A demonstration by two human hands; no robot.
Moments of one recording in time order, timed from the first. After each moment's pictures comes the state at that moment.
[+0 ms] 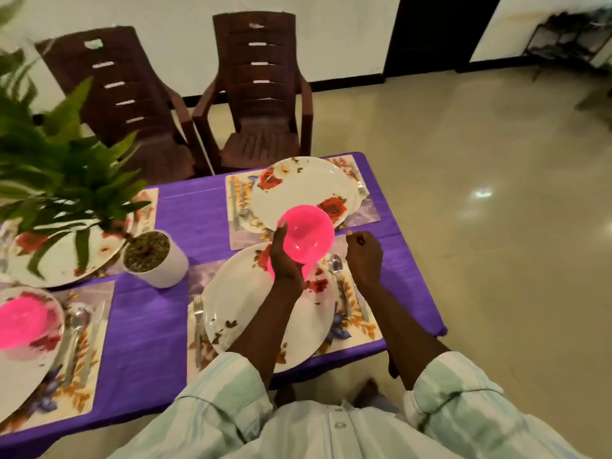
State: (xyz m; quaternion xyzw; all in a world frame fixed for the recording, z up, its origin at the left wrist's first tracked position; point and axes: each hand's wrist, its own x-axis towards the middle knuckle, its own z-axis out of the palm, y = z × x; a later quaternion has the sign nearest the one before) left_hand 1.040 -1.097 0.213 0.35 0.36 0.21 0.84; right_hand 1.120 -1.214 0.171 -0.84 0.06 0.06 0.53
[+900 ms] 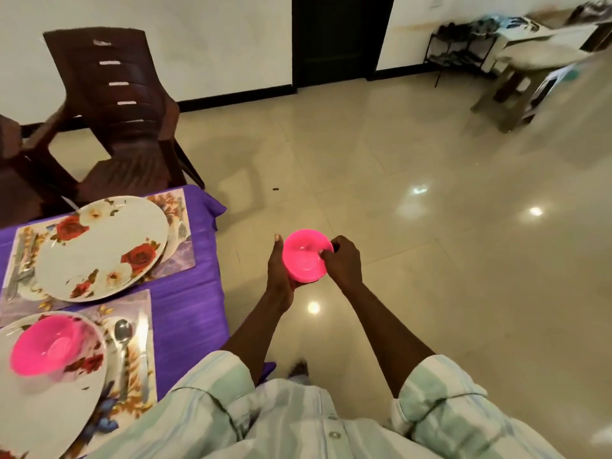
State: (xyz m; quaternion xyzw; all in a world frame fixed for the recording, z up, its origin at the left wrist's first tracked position) left_hand 1.315 -1.466 0.175 0.40 0.32 0.00 0.86; right_hand 1.373 -1.585 0.191 -0.88 0.03 0.11 0.46
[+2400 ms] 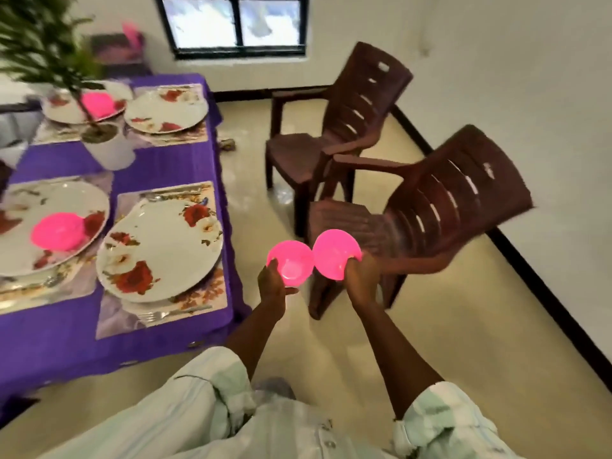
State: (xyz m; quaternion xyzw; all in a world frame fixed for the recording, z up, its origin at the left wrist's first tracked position) left_hand 1.720 -1.030 0.164 -0.02 0.65 0.60 0.47; right_hand 1.863 -0.983 0.218 -0.69 -0.51 0.40 0.32
